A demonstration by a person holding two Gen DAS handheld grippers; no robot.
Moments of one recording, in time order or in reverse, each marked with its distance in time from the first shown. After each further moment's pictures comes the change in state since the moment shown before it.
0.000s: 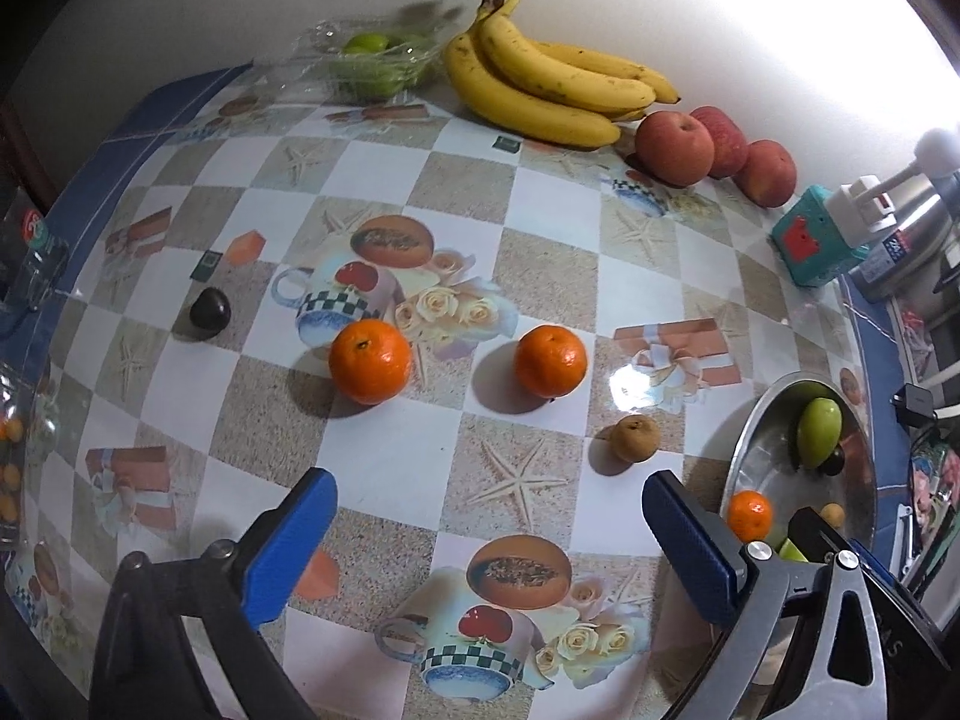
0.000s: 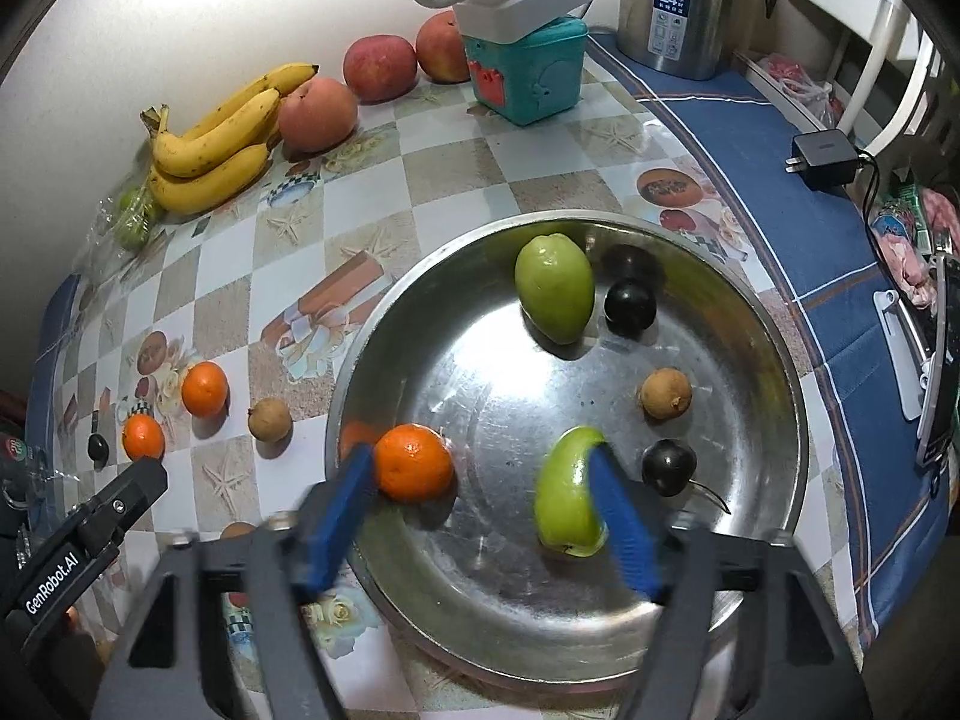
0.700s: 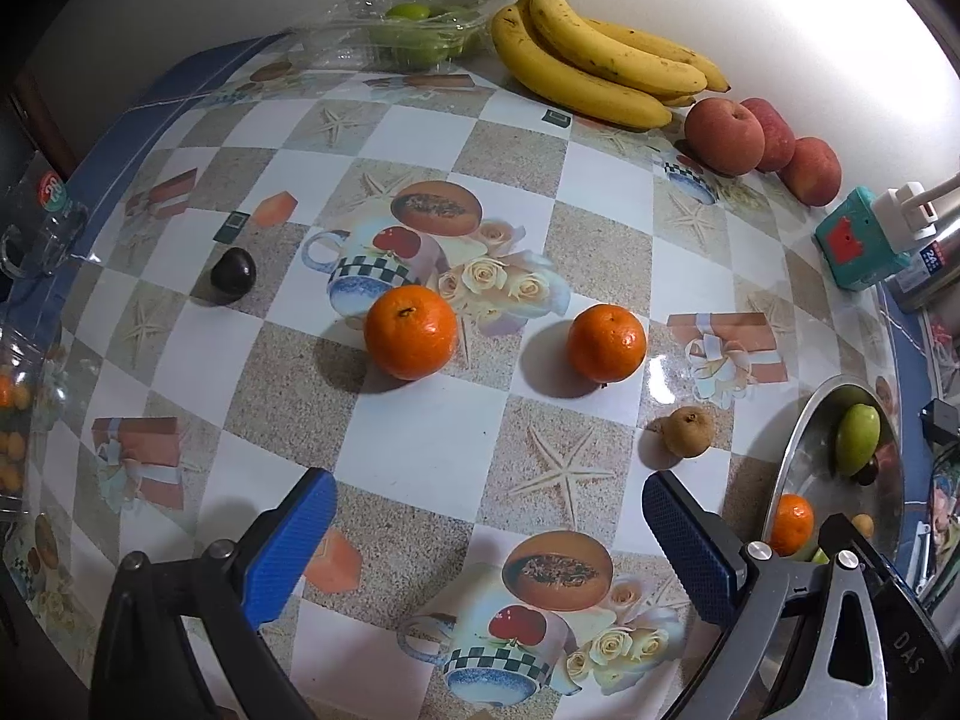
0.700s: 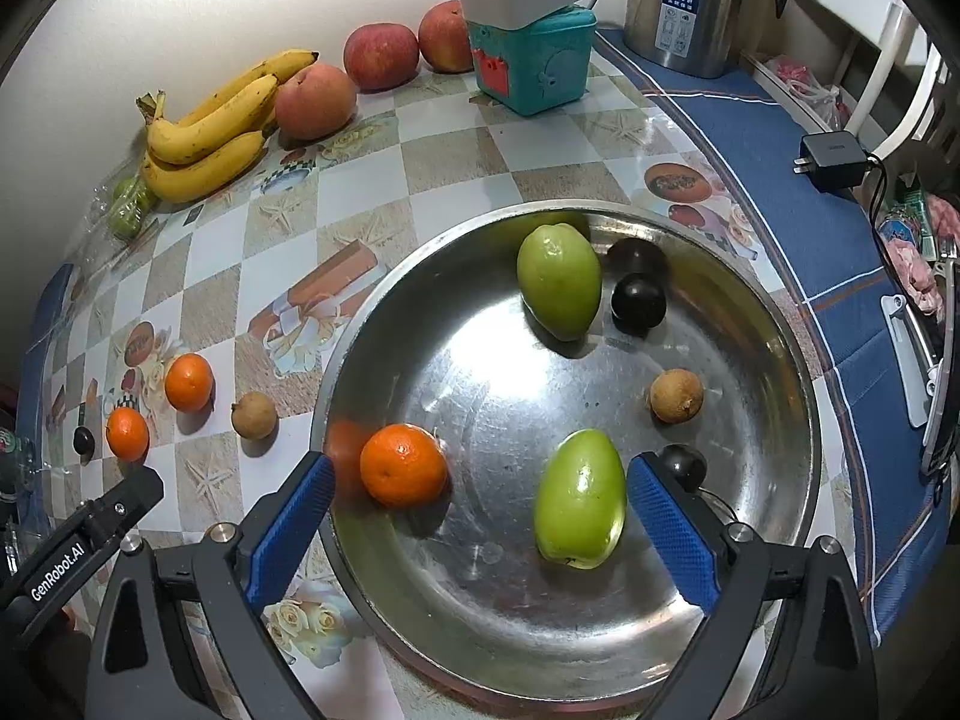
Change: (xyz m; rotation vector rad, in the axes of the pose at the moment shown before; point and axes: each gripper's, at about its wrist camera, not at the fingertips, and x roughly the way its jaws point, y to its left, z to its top) left arm 0.013 0.012 -0.003 -0.046 0.035 0.053; right arm 0.011 0.000 -0.001 -0.013 -0.003 -0.002
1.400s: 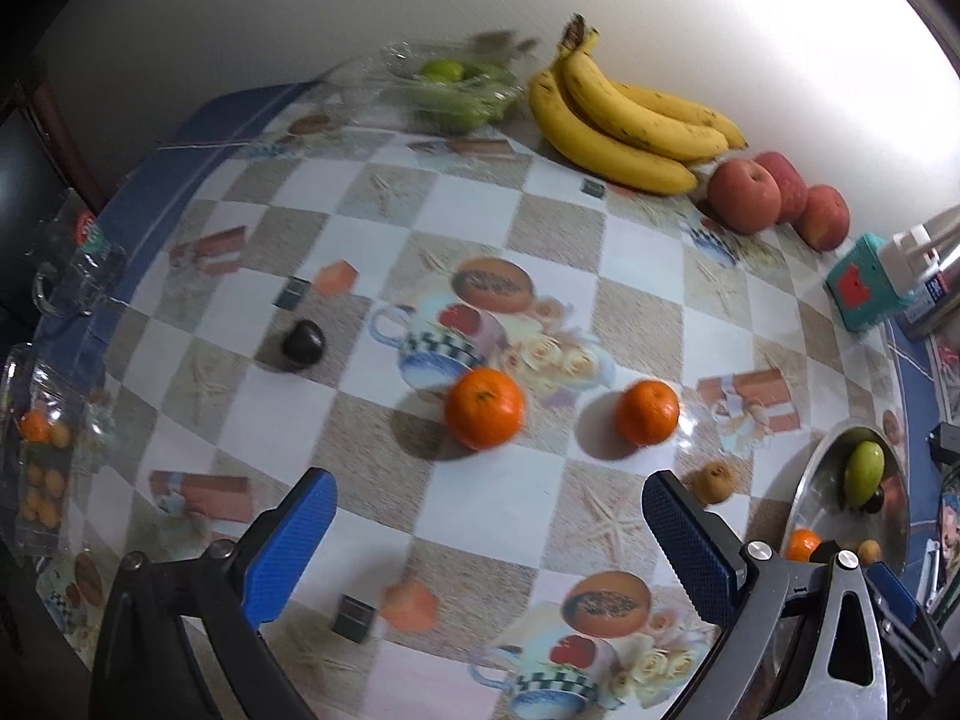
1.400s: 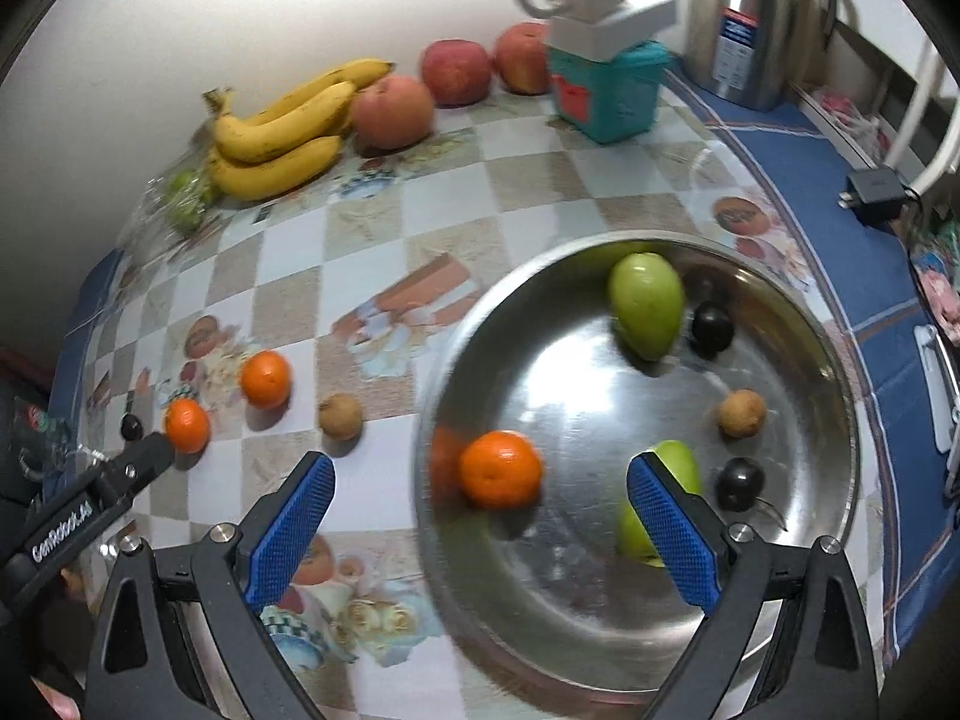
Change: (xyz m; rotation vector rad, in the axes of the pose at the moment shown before) left arm -0.027 0.030 0.021 0.003 -0.105 0.052; right arm -0.014 0.034 -0.003 -0.069 -0.039 0.097
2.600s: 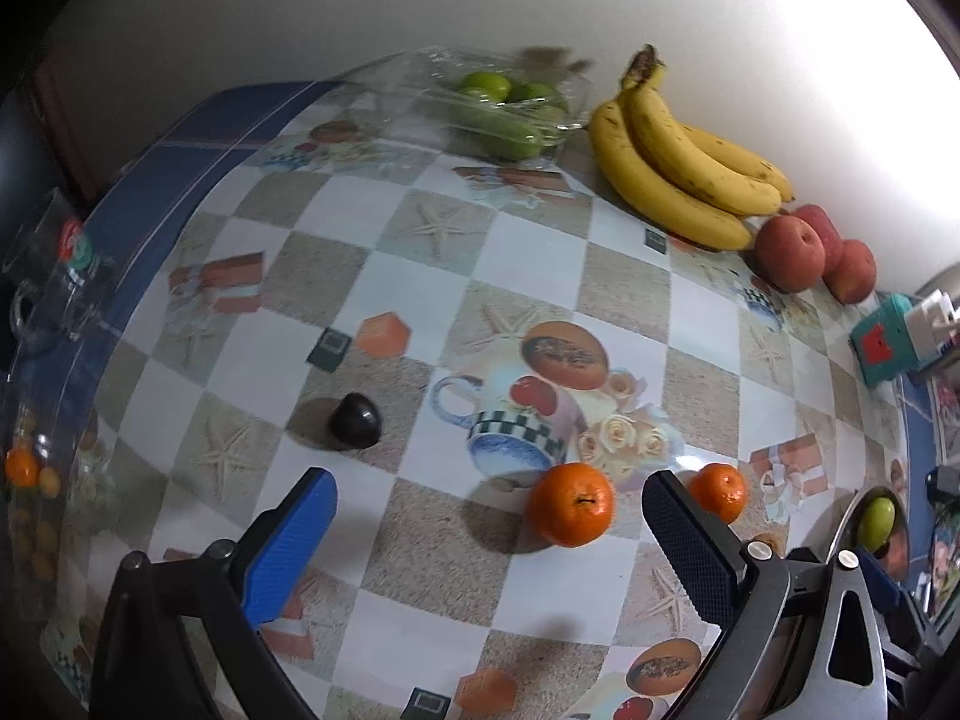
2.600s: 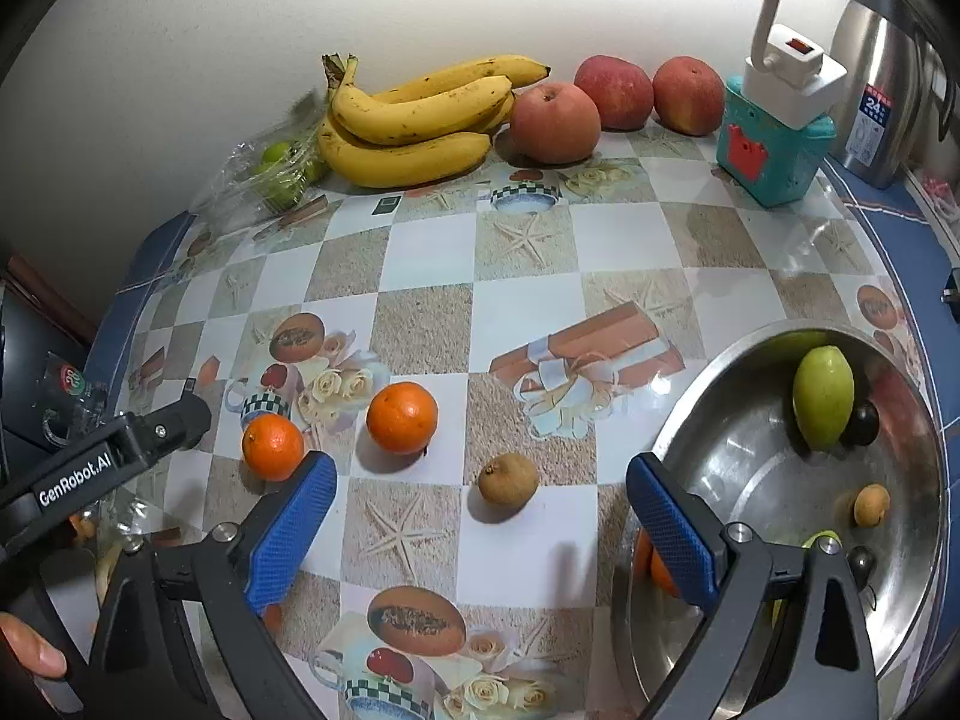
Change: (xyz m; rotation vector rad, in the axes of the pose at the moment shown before) left arm 0.024 0.044 0.041 -0.015 -0.012 -0.050; right arm 0.027 0.073 0.020 -0.144 -0.039 0.108
